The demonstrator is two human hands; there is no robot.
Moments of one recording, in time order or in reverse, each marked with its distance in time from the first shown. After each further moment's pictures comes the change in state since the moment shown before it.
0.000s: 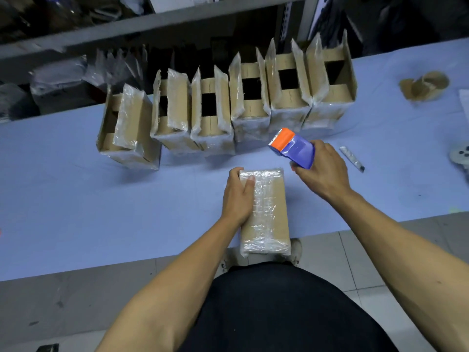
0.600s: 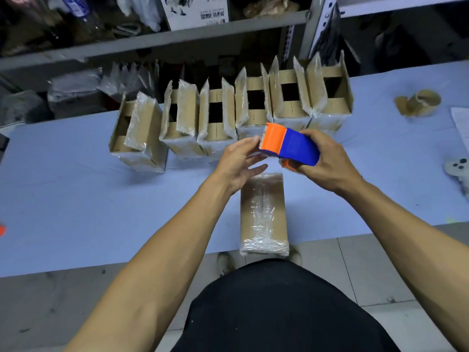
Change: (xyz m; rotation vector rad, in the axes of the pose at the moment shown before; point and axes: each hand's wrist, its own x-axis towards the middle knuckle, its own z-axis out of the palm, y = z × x) left_hand 0.019 0.088 -0.050 -0.790 -0.288 -0.143; right_hand -0.010 -0.024 -0.048 0.281 -0.049 -0.369
